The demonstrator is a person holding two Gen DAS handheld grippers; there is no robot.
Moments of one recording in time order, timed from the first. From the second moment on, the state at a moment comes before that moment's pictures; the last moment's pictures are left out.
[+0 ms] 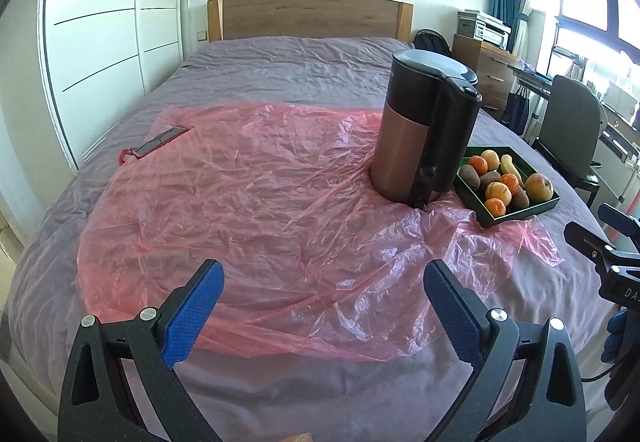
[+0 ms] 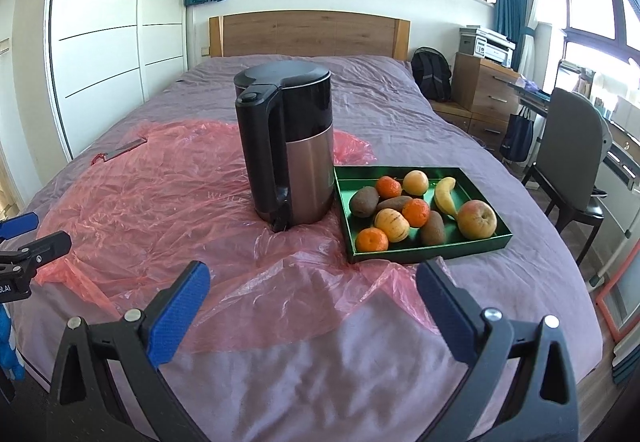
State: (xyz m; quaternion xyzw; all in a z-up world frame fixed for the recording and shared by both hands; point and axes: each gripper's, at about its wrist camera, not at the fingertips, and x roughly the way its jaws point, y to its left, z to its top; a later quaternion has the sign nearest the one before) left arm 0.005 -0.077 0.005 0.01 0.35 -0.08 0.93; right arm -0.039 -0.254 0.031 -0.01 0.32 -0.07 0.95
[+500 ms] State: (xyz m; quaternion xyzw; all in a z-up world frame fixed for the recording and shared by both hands) left arm 0.008 -0.083 -0.006 0.02 0.36 -0.09 0.93; right arm -0.034 -0.267 0.024 0.00 0.32 -0.07 0.95
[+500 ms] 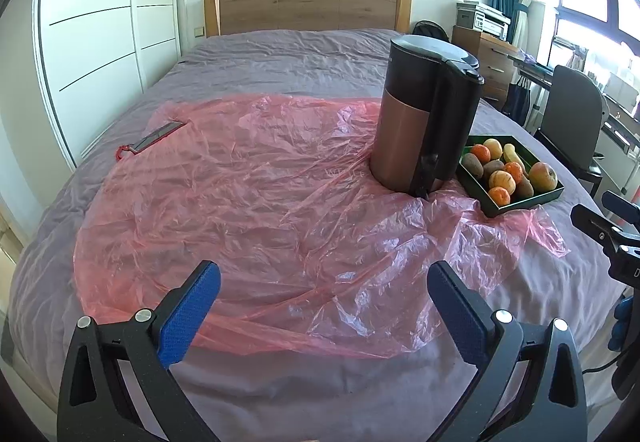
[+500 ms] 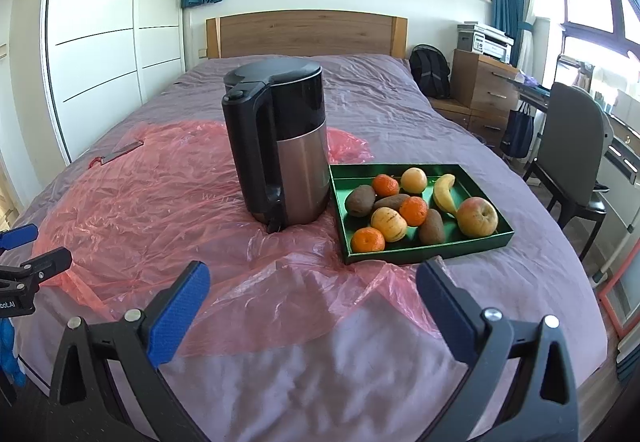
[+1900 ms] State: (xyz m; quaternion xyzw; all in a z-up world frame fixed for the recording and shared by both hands) left arm 0.005 -0.099 -0.004 0.05 0.35 -0.09 0.93; right arm -0.040 -0.305 0.016 0.02 0.30 -0.09 0.95
